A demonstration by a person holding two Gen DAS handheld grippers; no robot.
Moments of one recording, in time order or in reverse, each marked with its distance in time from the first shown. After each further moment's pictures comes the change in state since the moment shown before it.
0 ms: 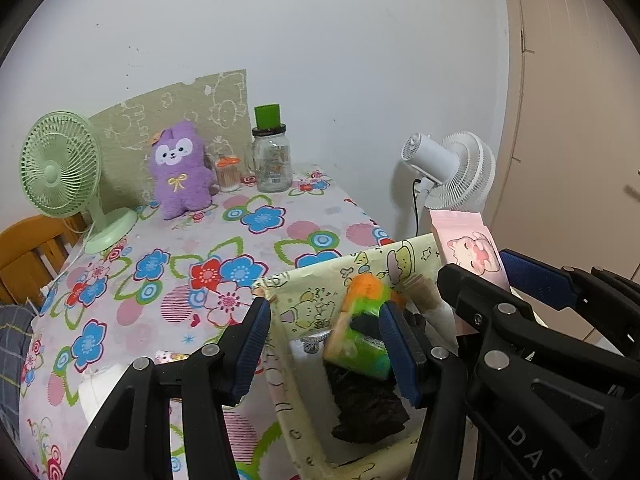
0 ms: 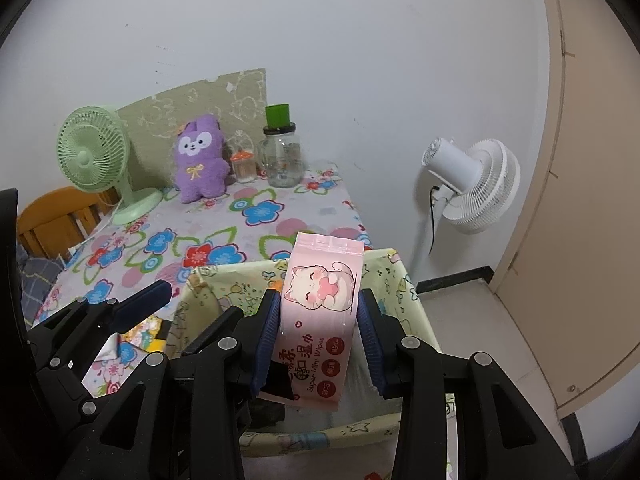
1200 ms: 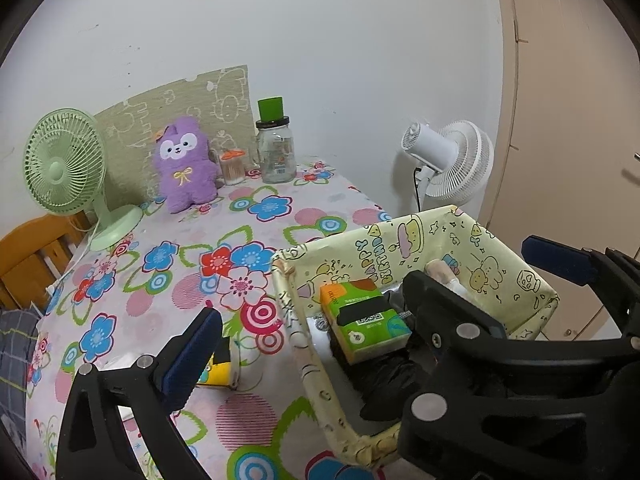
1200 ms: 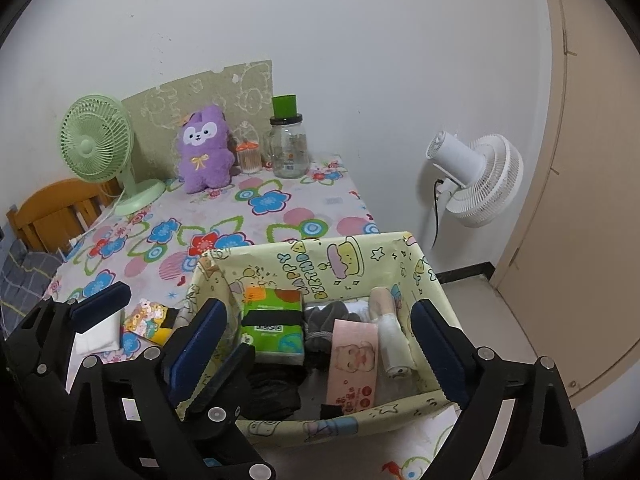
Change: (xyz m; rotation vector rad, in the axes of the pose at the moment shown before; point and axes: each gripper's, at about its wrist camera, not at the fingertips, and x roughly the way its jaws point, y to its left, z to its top) left arm -0.012 0.014 -0.017 0.028 0.007 0.007; right arm -0.002 0.019 -0.014 -0.011 0.003 -0.007
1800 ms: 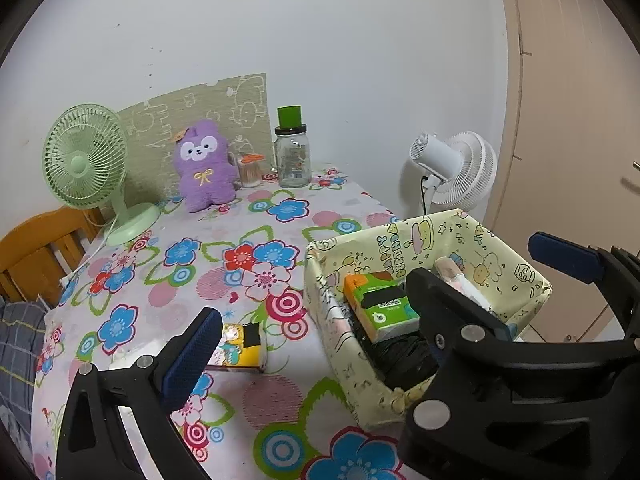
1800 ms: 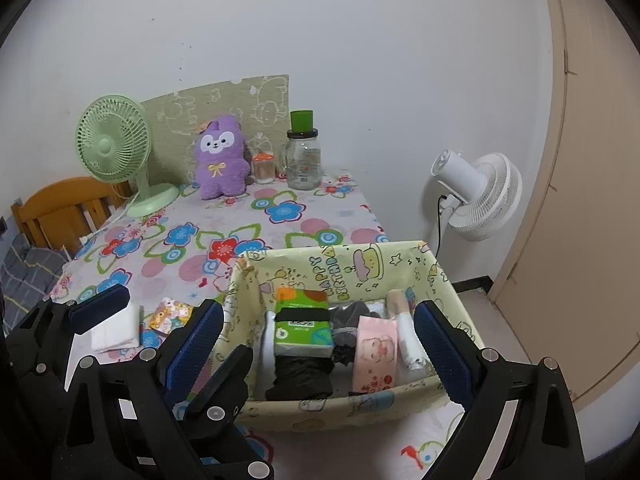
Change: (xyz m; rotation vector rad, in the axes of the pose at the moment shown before) left arm -0.028 0.022 -0.012 -0.025 -0.030 0.012; right arm -0.028 0.028 -0.007 -0.028 -0.050 -0.003
